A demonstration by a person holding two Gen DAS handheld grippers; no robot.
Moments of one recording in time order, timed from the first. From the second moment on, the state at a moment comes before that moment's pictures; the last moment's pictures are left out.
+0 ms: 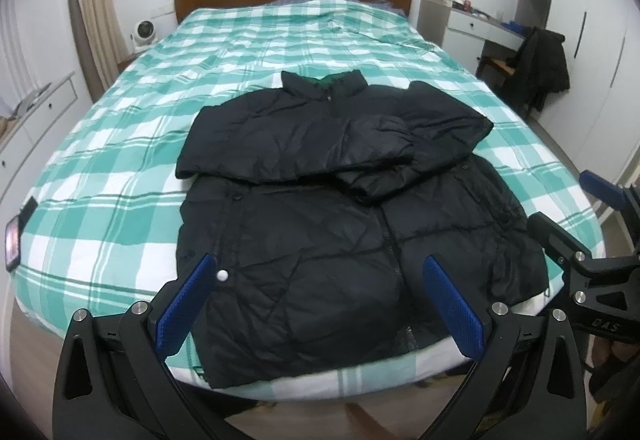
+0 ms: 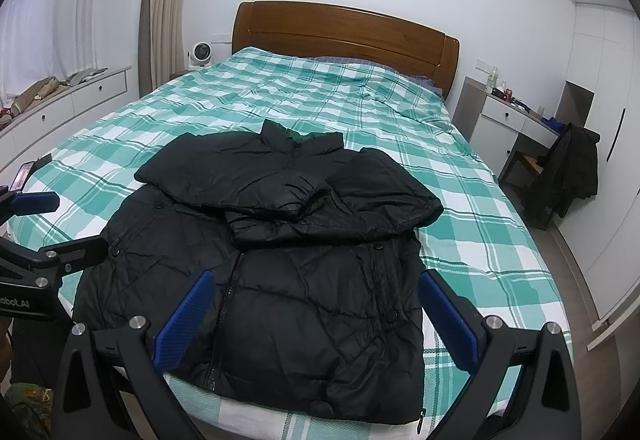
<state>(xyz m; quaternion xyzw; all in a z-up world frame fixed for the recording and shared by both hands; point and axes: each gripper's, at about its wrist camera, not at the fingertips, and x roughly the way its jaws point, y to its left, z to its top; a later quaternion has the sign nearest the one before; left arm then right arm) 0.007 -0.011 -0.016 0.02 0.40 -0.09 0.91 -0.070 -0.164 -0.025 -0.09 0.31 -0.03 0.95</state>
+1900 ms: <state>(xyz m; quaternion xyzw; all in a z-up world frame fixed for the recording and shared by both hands) 0.151 0.138 0.039 -0.09 0.36 -0.11 0.92 -0.008 -0.160 -0.064 -0.15 0.32 0.07 0.93</state>
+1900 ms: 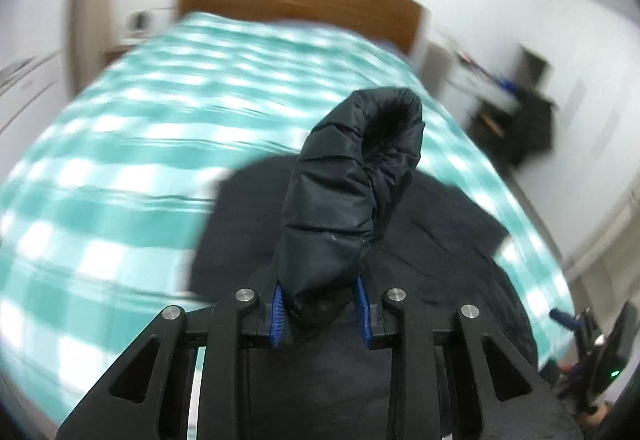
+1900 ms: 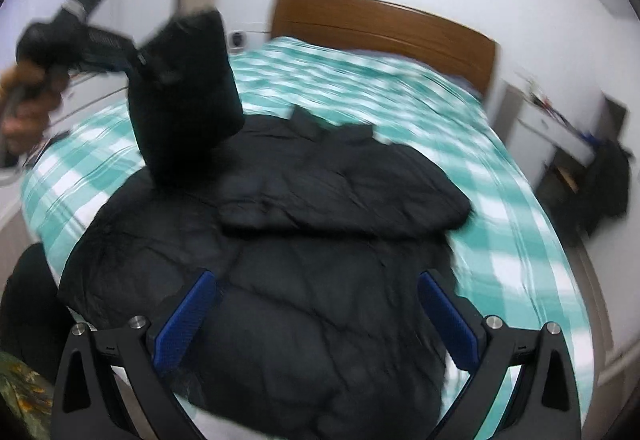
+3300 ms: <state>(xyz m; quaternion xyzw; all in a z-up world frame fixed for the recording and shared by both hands) 0.067 0.152 -0.112 -0.14 0.49 0.00 0.86 0.000 -0.464 -0.024 0.15 0.32 -0.05 0.93</state>
